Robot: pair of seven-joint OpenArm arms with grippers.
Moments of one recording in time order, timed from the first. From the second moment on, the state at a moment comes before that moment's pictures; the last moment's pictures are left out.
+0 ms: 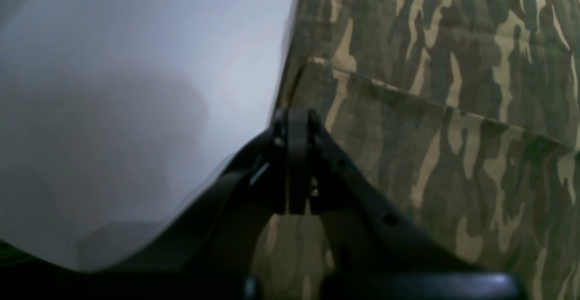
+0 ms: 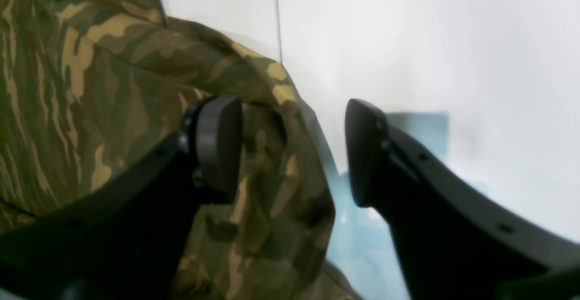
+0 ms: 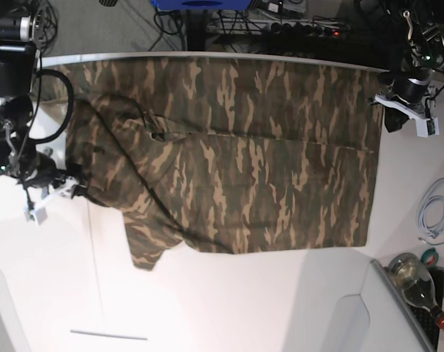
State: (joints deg) left arm 20.3 -12.5 -34.7 81.0 -17.7 -25.5 20.2; right arm 10.0 15.9 9.4 56.8 29.6 16.8 -43.6
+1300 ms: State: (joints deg) left arm 19.9 -12.5 -40.7 77.1 -17.7 -25.5 20.2; right arm 10.1 15.8 9.8 57.7 29.9 16.8 -43.3
